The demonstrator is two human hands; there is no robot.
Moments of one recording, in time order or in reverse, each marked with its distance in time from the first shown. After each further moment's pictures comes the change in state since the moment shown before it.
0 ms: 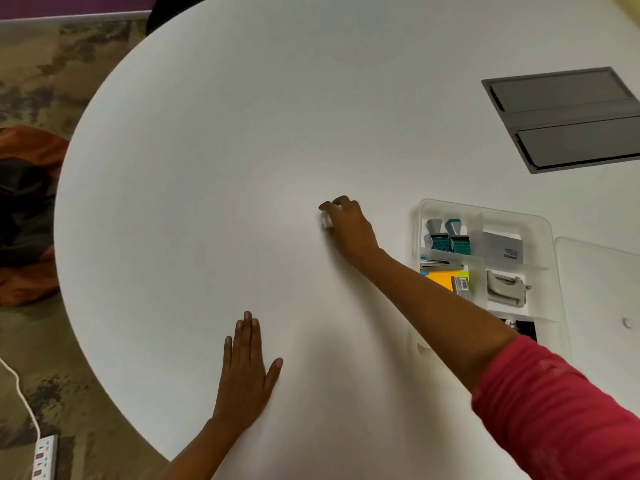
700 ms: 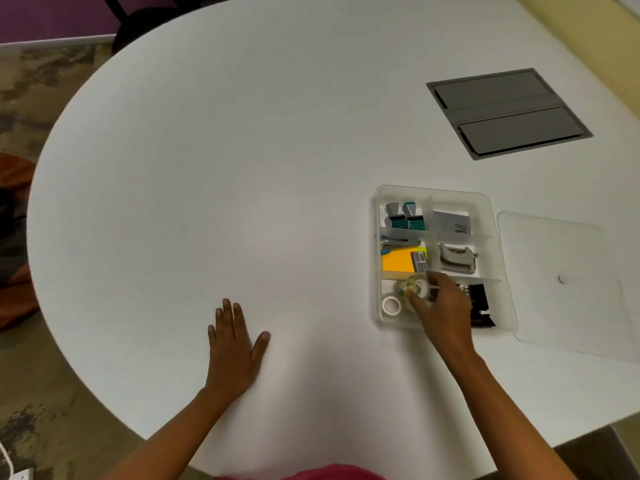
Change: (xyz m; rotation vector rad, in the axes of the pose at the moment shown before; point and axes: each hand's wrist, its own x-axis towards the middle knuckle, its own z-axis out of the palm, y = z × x) left_hand 0.001 0.021 -0.011 -0.168 -0.057 -0.086; right_hand -0.223 0.089 -0.059 0.257 0.347 0.520
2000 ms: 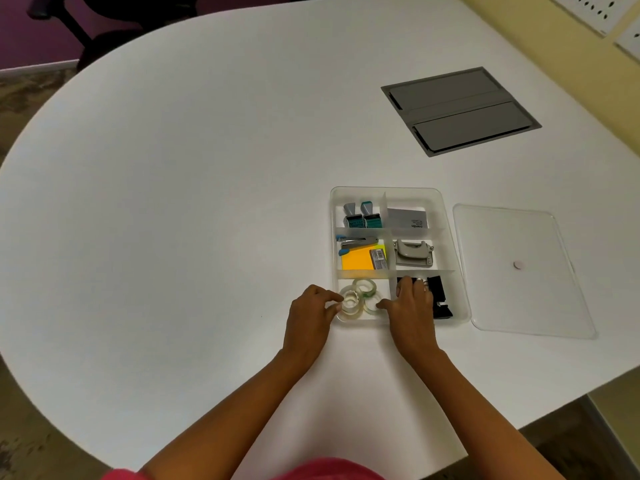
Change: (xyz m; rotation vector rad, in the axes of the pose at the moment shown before) left_hand 0.005 0.207 0.018 -0.357 -0.001 0.322; right_hand -0.002 0.039 -0.010 -0.765 -0.147 -0.233
